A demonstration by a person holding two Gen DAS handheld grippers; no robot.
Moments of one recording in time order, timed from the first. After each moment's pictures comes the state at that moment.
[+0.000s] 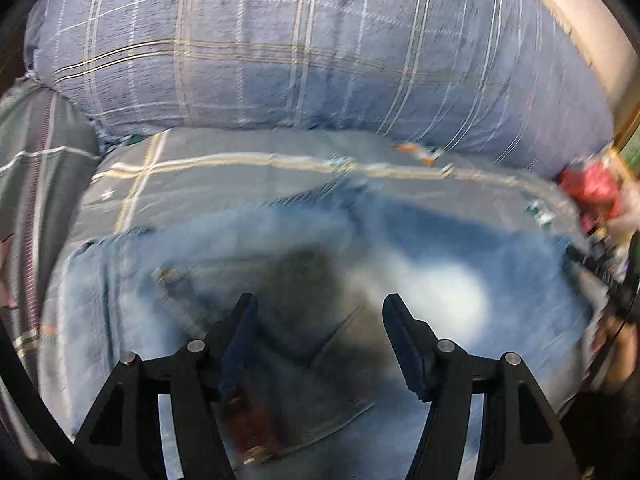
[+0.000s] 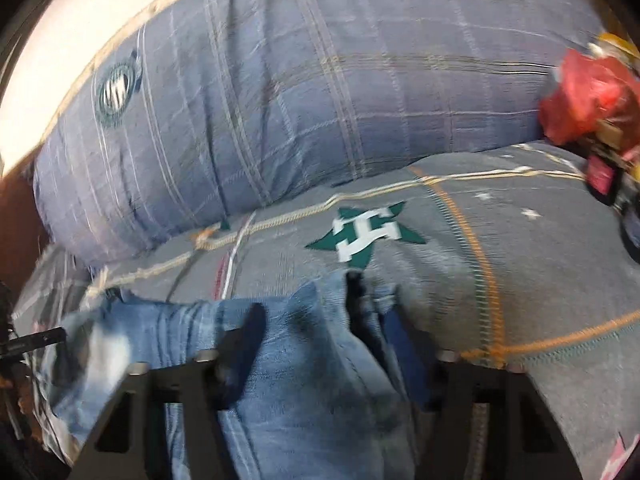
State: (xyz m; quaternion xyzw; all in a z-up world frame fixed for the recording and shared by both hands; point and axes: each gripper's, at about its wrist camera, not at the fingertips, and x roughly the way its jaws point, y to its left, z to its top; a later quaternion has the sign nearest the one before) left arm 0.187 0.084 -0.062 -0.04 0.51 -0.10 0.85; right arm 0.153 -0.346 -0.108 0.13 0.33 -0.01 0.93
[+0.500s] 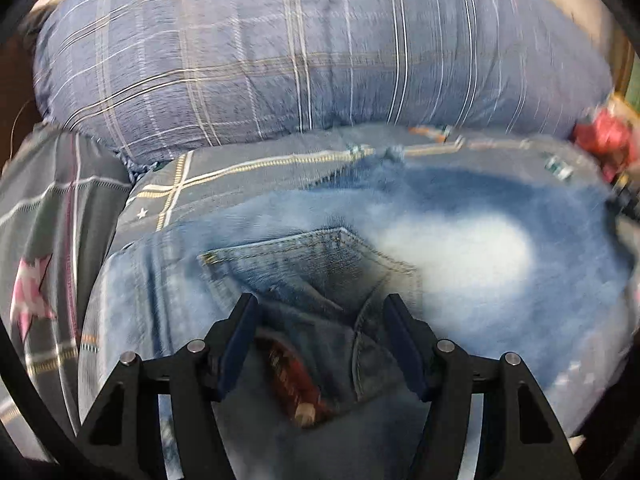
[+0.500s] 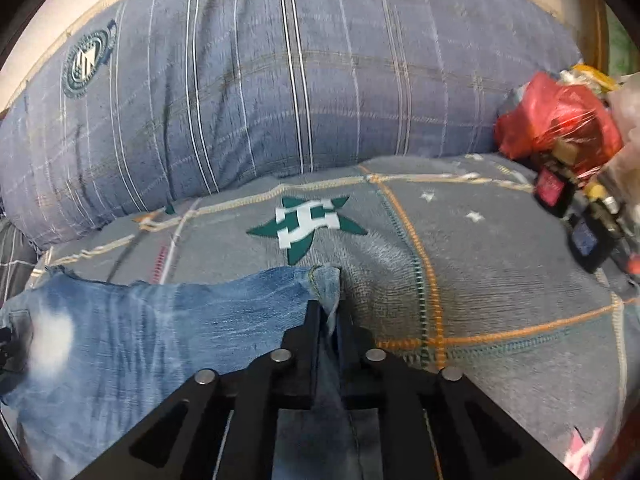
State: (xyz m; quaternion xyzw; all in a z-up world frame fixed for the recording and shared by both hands) left arm 0.155 0.094 -0.059 0.03 0.46 -0.09 0.88; right arm 0.130 -0.340 -0.105 0.07 0.33 -0.12 0.93
